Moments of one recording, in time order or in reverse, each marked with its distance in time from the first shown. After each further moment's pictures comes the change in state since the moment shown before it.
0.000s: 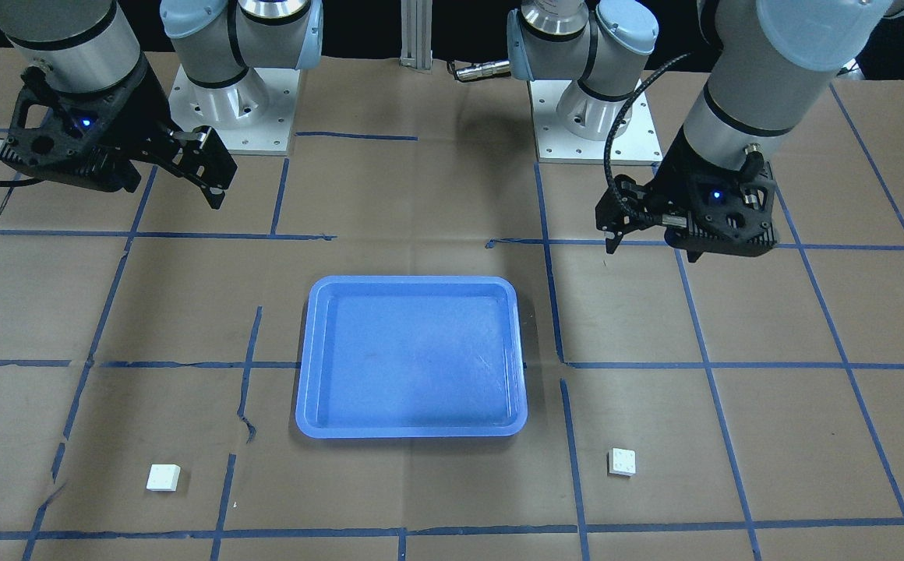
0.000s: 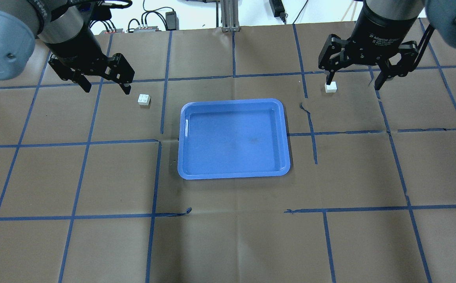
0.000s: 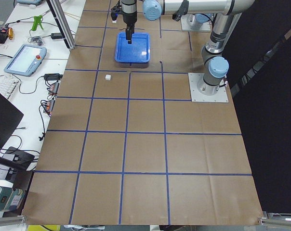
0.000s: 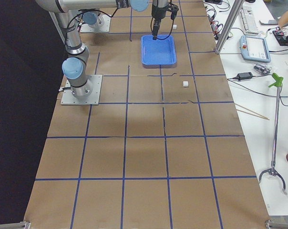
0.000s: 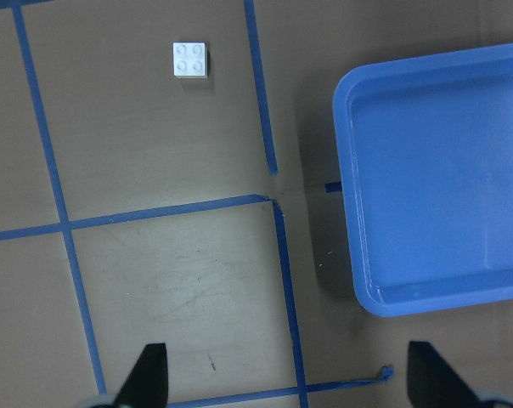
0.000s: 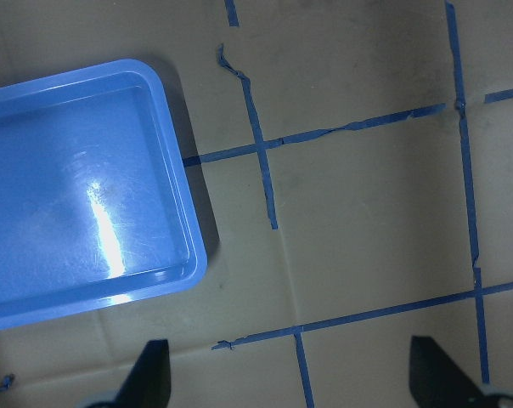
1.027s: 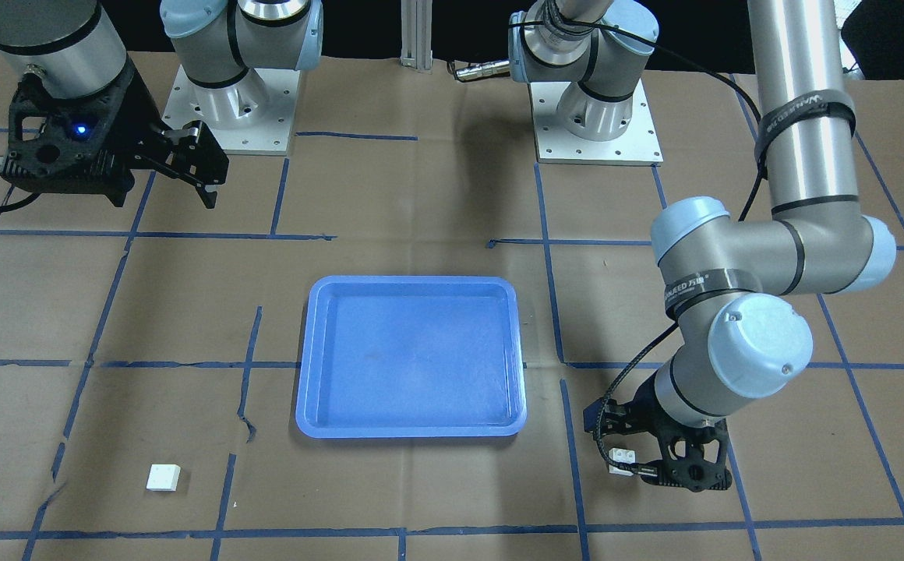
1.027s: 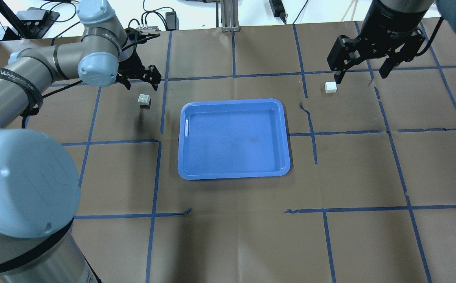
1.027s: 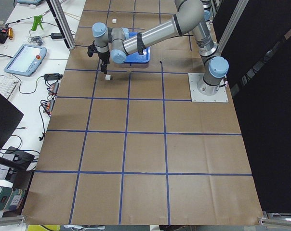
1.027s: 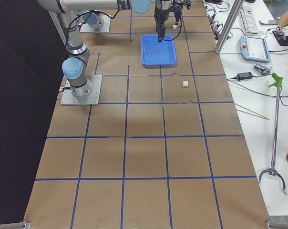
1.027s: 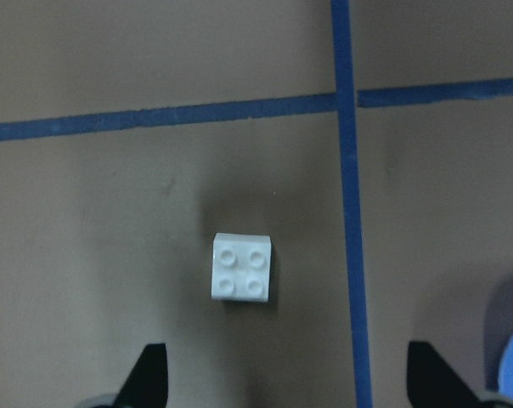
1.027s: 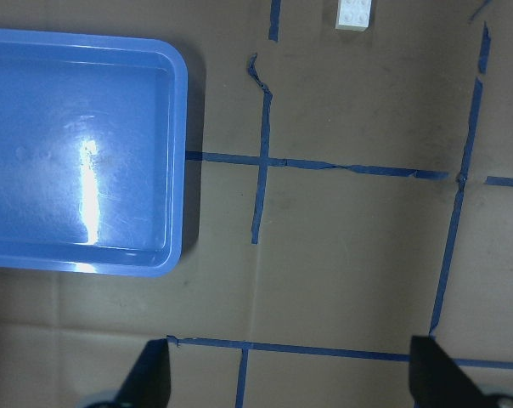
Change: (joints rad) left arm 0.016 -0.521 0.094 0.490 -0.016 0.021; right arm -0.062 0.015 -0.015 -0.016 0.010 -0.417
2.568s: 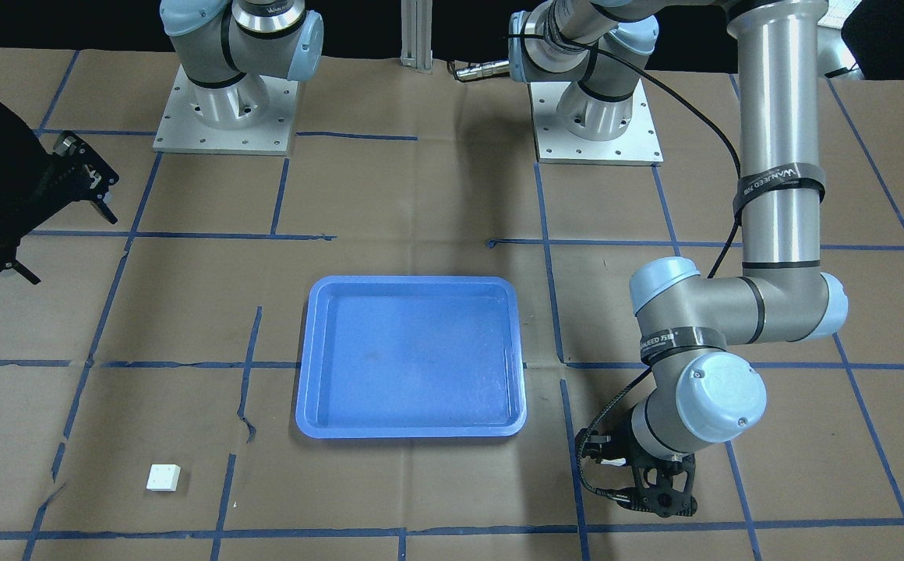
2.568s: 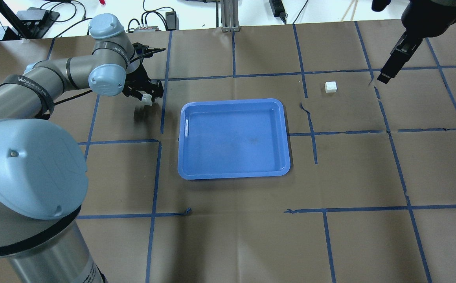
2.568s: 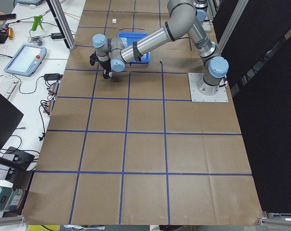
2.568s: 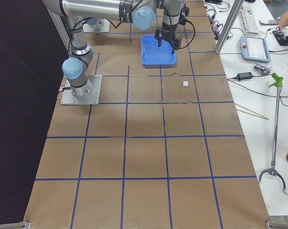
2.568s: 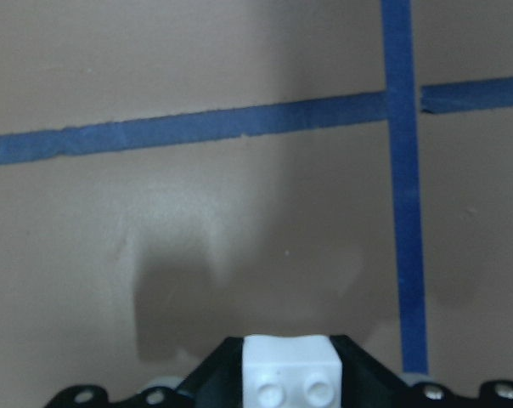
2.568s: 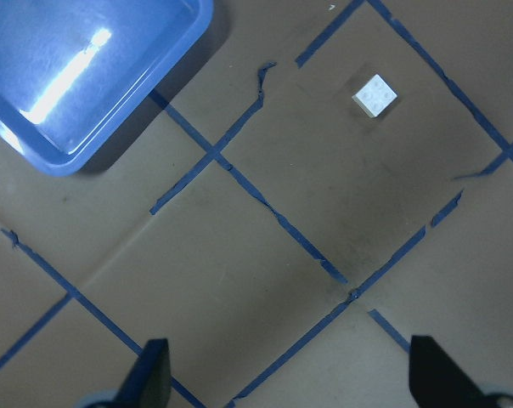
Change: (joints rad) left arm 0.001 -0.022 -0.021 -0.033 -0.005 0.008; right arm -0.124 0.065 0.009 -0.091 0.001 -1.003
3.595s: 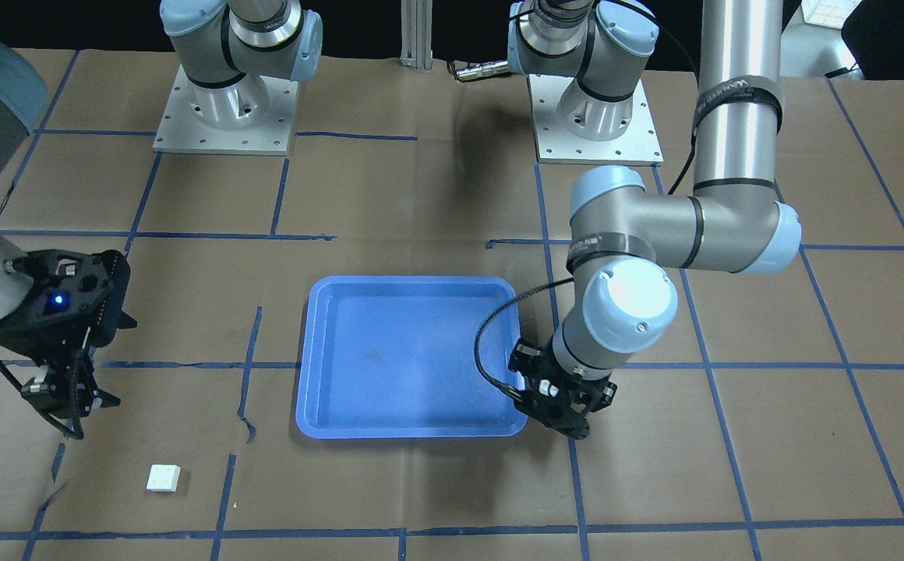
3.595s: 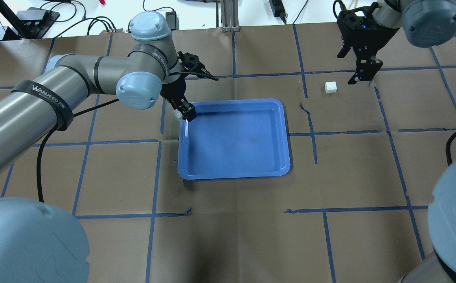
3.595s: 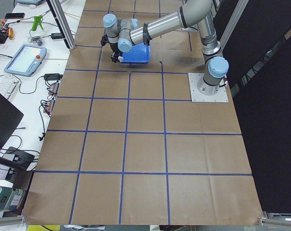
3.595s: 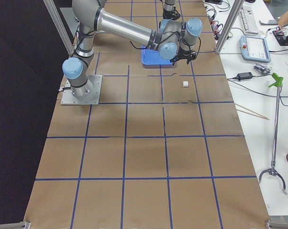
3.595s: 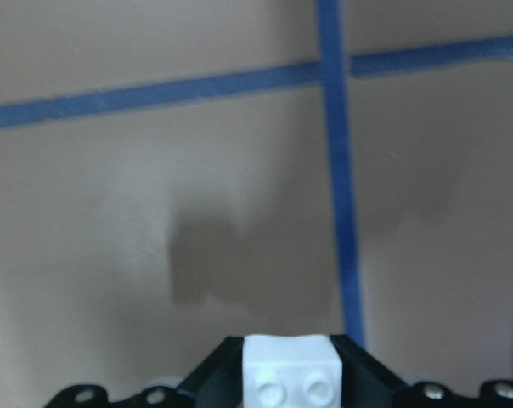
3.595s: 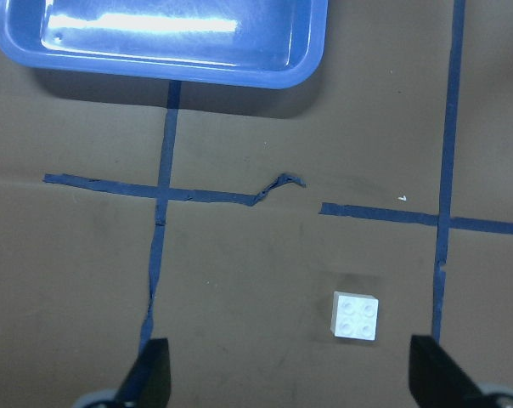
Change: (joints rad) left arm -0.251 0.191 -0.134 -0.101 0.005 0.665; right arm -0.012 0.327 -0.053 -0.225 0.215 -0.699
